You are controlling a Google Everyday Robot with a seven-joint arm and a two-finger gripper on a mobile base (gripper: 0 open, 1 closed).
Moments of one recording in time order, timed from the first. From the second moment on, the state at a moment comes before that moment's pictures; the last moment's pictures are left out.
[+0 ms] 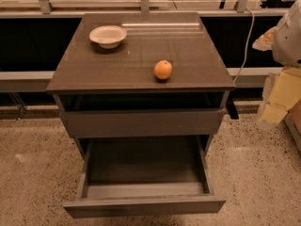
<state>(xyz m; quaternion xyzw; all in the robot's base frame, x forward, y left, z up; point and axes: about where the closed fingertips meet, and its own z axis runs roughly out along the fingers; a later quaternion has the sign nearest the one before) 0.438 -0.217 0.976 -0.60 0.78 -0.03 0.16</state>
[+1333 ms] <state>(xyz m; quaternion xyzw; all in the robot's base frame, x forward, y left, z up) 0.445 -0.069 0.868 -0.70 0.66 0.12 0.24</state>
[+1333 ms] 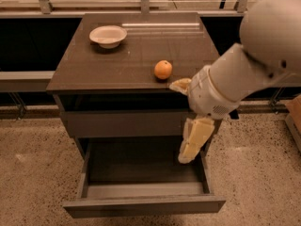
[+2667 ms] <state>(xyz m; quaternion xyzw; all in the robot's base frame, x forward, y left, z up) 0.411 -0.057 0.790 -0.70 0.67 0.10 0.25</state>
